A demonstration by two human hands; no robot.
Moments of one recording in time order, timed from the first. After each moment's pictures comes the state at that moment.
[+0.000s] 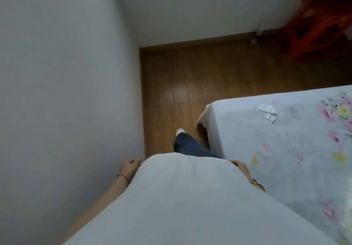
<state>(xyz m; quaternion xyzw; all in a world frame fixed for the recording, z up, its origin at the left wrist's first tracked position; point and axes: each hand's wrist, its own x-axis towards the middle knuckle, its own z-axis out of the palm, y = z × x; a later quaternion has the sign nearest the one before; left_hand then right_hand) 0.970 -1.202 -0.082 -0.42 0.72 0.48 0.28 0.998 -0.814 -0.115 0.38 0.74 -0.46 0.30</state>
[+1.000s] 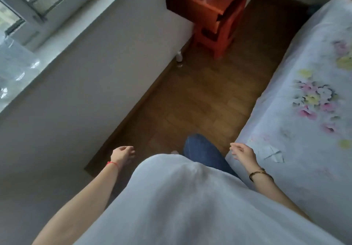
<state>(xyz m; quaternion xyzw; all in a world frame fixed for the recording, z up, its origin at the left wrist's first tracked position) 0.141 -0.973 -0.063 -0.17 0.82 0.35 0.43 0.475 -0.693 -0.073 0.63 0.55 -0.55 0.02</state>
